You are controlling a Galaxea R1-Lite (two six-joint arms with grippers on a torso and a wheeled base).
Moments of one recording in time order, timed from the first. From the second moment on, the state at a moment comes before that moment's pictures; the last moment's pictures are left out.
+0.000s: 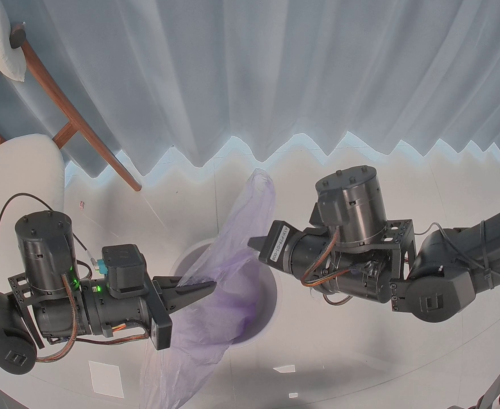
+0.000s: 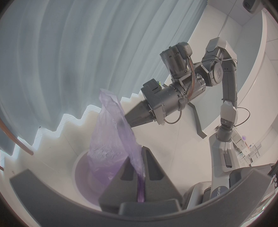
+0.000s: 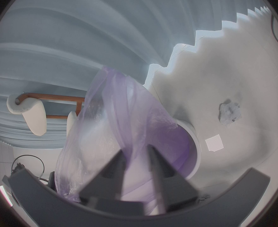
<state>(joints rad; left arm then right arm) -0.57 1.50 -0.45 -0.78 -0.39 0.19 0.69 1.89 -1.09 -0.34 -0.13 0.88</state>
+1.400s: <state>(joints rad) -0.61 1.49 -0.43 -0.78 -0.39 0.19 0.70 1.86 -1.06 -0.21 -0.21 0.84</state>
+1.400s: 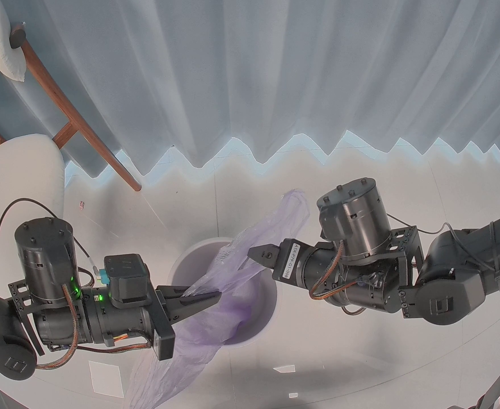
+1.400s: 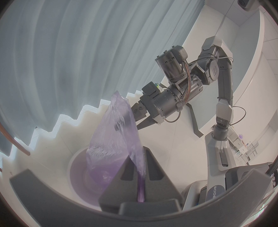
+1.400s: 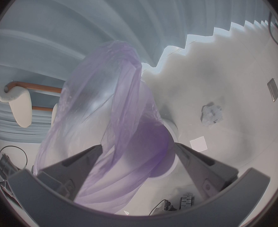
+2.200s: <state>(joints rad) -0.60 1.47 -0.42 -0.78 -0.36 0.07 0.72 1.84 -1.06 -0.22 -0.21 0.85</state>
